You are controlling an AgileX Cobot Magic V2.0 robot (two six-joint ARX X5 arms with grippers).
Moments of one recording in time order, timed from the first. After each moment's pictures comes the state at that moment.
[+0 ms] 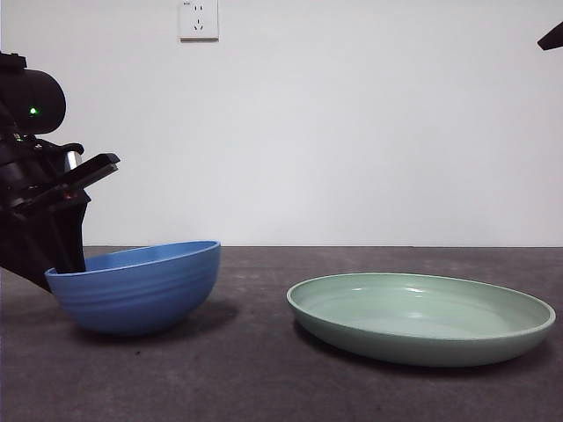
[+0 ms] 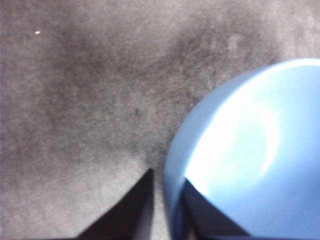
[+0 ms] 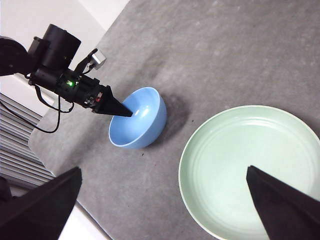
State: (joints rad) left arm -0.16 1.65 0.99 -0.62 0.44 -0.17; right arm 0.17 0.74 0.85 -0.69 -0.68 0.24
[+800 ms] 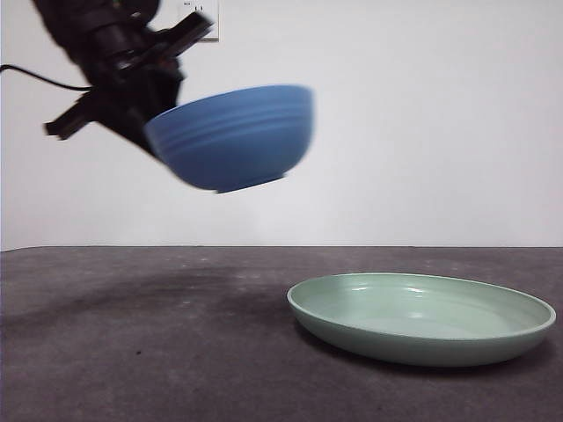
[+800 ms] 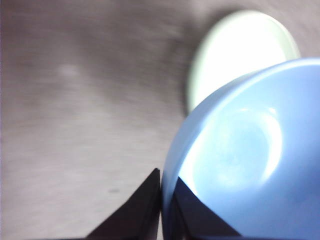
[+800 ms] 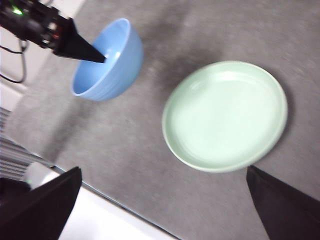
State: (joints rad) left arm -0.43 1.65 1.43 -0.98 0.44 -0.21; right arm 0.17 0.55 0.98 -1.12 -0.52 0.24
